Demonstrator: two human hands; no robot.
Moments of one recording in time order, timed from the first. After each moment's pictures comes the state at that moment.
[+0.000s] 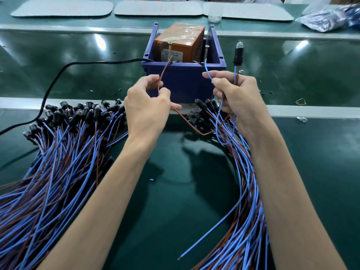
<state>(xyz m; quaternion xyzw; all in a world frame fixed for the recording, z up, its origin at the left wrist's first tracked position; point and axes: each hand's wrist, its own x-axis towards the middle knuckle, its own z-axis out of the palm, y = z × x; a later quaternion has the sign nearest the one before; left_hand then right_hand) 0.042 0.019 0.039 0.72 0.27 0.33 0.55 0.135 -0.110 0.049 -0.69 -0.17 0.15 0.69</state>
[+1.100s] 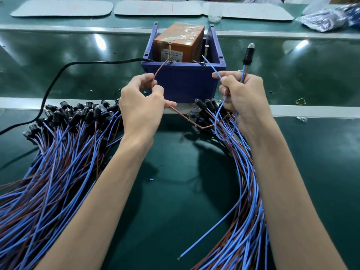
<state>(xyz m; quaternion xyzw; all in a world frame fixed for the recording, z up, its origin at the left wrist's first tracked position) 0.044 0.028 0.038 0.67 0.30 0.34 0.59 0.142 -0.109 0.046 -0.68 -0.11 0.12 0.72</state>
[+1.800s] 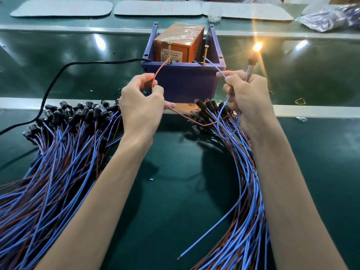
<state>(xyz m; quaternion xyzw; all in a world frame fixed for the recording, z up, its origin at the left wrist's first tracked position) 0.044 0.029 0.038 0.68 0.29 0.34 0.58 0.147 -0.113 0.045 -0.68 -0.10 0.10 0.72</state>
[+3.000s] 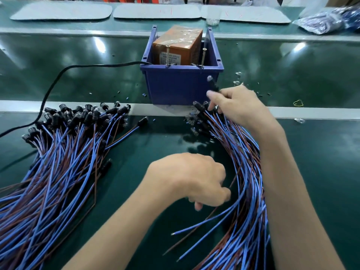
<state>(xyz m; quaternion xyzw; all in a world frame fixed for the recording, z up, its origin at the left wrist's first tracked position) 0.014 -0.052 0.048 0.94 -0.09 -0.30 0.12 0.146 -0.124 0.049 -0.90 -0.22 0.11 0.35</state>
